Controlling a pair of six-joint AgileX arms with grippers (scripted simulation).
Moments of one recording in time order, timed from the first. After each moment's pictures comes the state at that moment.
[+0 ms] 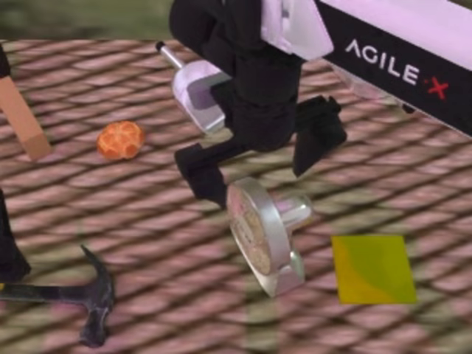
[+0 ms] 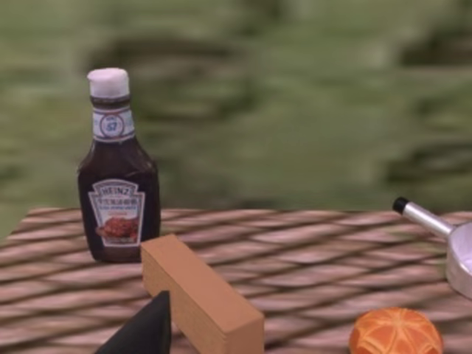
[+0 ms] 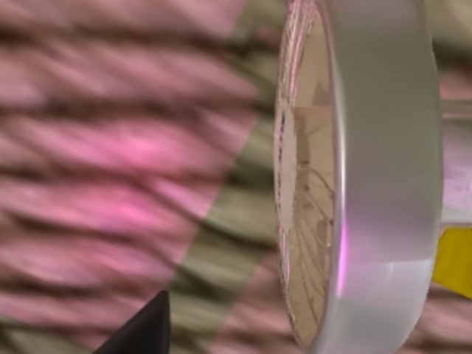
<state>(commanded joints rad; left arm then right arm) 0.00 0.00 0.00 0.00 0.00 0.00 0.78 2.23 2.17 -1.51 0.00 0.33</state>
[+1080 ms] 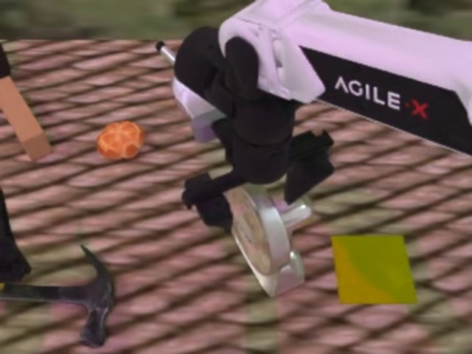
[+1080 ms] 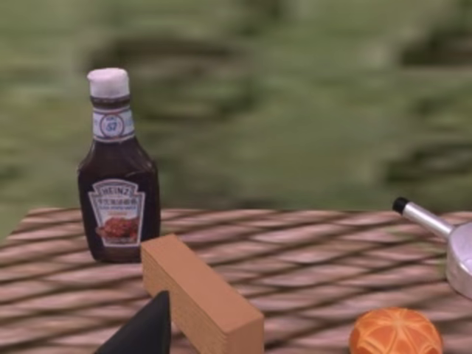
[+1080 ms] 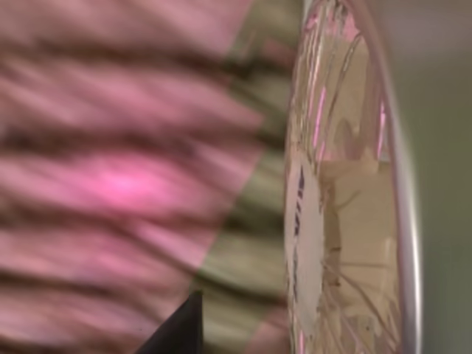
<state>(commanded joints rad) 0.00 0.00 0.00 0.00 0.00 0.00 0.78 2.21 1.94 -1.30 0.00 0.33</state>
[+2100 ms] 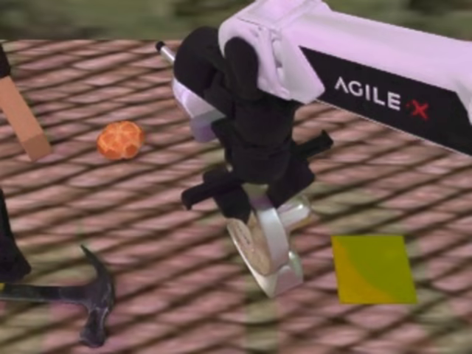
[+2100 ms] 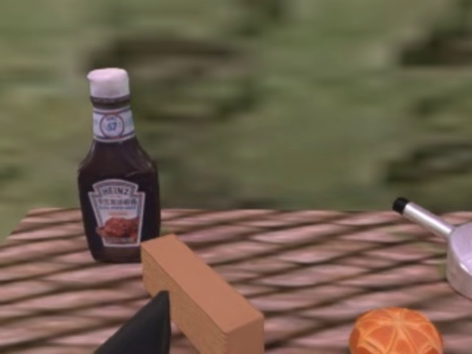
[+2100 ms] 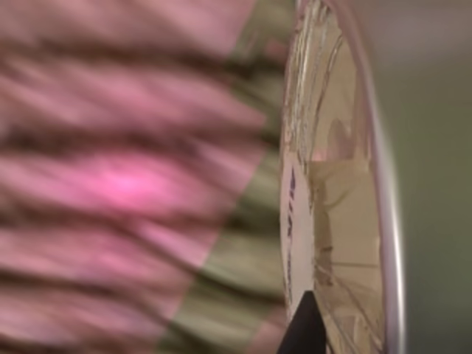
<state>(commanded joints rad) 0.00 0.00 0.00 0.00 0.00 0.00 0.78 2.21 1.94 -1.30 0.00 0.33</state>
